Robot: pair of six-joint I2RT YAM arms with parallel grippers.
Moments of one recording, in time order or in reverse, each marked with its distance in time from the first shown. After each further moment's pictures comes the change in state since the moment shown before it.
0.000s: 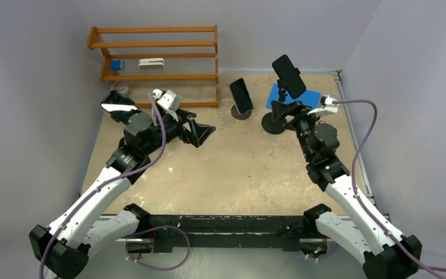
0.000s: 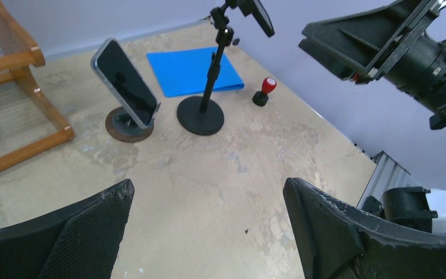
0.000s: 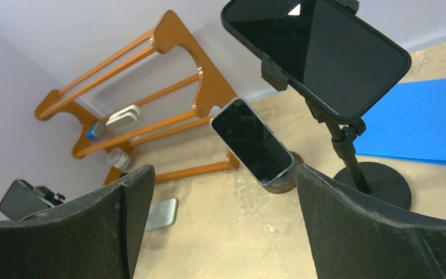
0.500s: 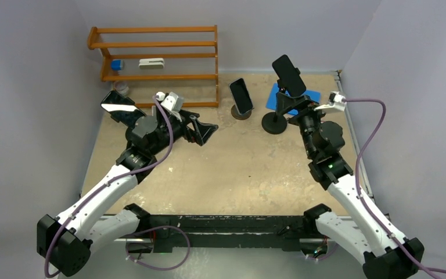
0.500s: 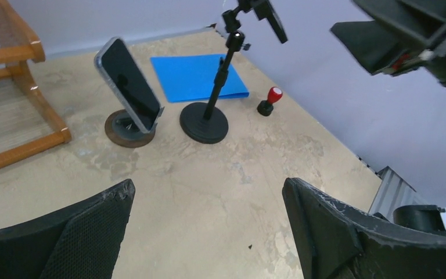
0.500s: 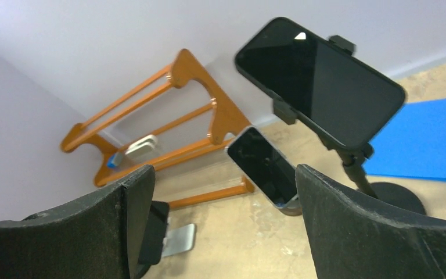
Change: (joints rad) left arm 0.000 0.072 -0.080 0.212 -0.010 -0.043; right arm 0.000 0.014 0.060 0.005 0.083 0.053
